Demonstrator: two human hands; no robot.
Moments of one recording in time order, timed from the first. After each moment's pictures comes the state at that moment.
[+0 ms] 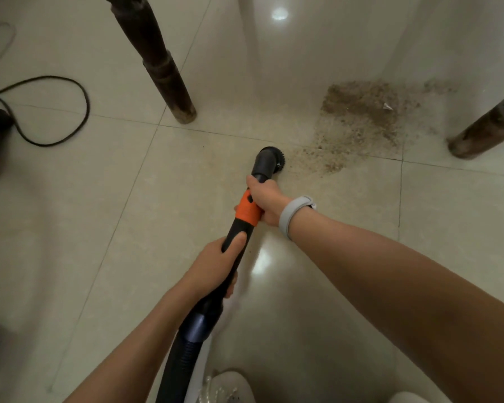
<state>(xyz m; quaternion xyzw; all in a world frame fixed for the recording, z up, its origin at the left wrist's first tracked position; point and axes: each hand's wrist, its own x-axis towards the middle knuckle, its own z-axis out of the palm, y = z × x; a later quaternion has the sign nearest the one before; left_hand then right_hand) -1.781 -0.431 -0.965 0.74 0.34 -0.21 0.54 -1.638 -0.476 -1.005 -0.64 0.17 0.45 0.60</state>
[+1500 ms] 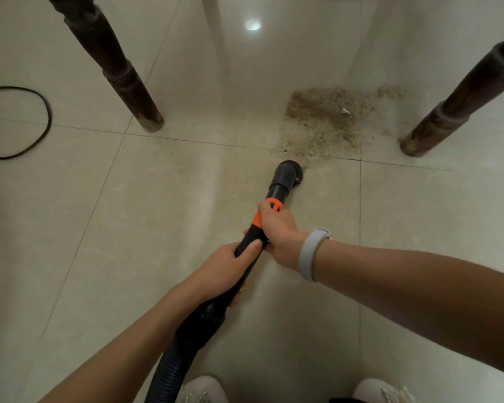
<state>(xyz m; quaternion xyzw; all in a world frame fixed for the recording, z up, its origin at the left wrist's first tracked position) -1.754 -0.487 -0.952 0.74 0.27 -0.30 0.53 -1.664 -0.566 -0.979 -0.63 0.28 0.38 0.62</state>
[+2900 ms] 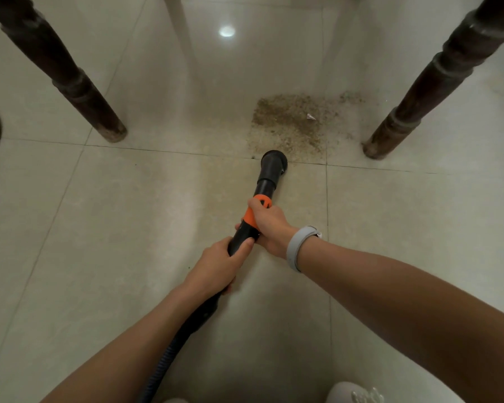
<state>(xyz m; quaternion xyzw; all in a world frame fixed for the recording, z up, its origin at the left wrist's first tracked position) -1.722 -0.518 -0.987 0.81 0.24 -0.24 0.47 -1.628 -0.603 -0.992 -0.60 0.27 0.39 0.64</state>
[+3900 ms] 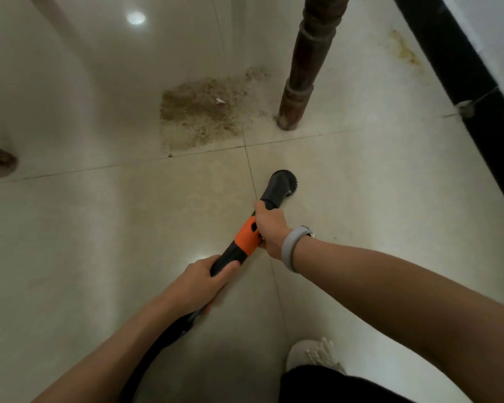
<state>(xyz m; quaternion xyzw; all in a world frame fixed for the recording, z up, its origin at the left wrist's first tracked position) -1.720 -0.579 -0.990 0.82 0.06 -0.38 0.42 -1.637 -0.722 -0.998 -0.64 0.41 0.29 0.59</state>
